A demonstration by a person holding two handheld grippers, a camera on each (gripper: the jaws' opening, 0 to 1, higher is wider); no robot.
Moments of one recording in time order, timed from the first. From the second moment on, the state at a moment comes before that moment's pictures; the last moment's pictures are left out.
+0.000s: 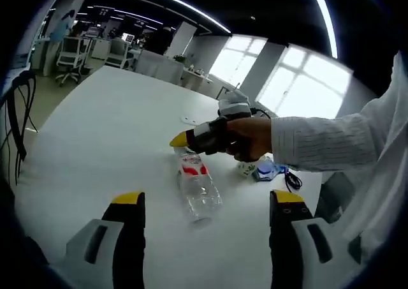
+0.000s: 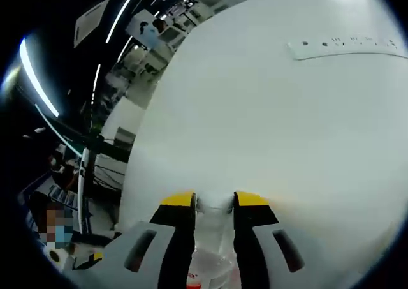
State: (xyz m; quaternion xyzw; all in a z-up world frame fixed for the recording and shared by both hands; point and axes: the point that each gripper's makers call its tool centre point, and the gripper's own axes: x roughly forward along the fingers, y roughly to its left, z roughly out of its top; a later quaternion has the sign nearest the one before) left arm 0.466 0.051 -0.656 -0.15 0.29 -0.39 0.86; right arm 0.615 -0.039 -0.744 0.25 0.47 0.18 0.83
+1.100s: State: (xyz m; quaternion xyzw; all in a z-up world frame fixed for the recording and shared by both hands) left arm 0.481 -0.035 -0.689 -0.09 0.32 -0.53 0.78; right arm 0.535 -0.021 -0.638 0.12 0.32 0.31 0.89
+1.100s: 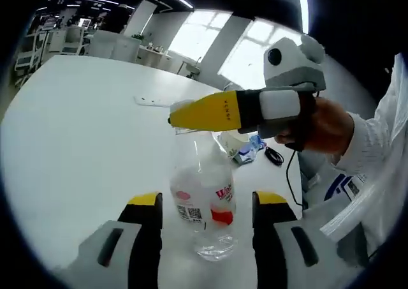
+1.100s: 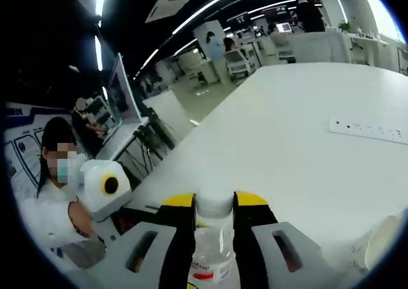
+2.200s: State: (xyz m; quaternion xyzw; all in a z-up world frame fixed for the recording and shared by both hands) left arm 0.492 -0.129 -0.666 0.04 0.24 -0.61 0.75; right arm 0.517 -0.108 -0.591 -0.01 0.20 0.28 0.94
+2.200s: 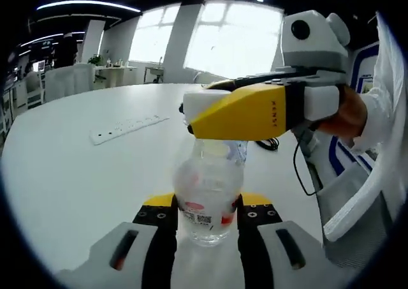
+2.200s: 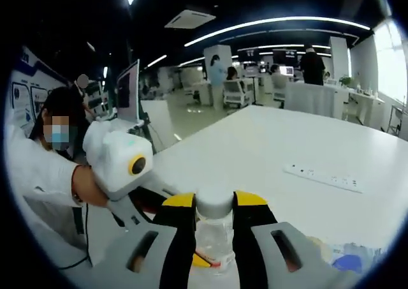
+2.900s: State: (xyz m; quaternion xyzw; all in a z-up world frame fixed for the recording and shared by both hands) left arm 0.520 -0.163 -0.667 0.09 0.18 -0.62 0.76; right arm 0.529 -0.136 -0.589 -0.09 0.17 0.25 0.95
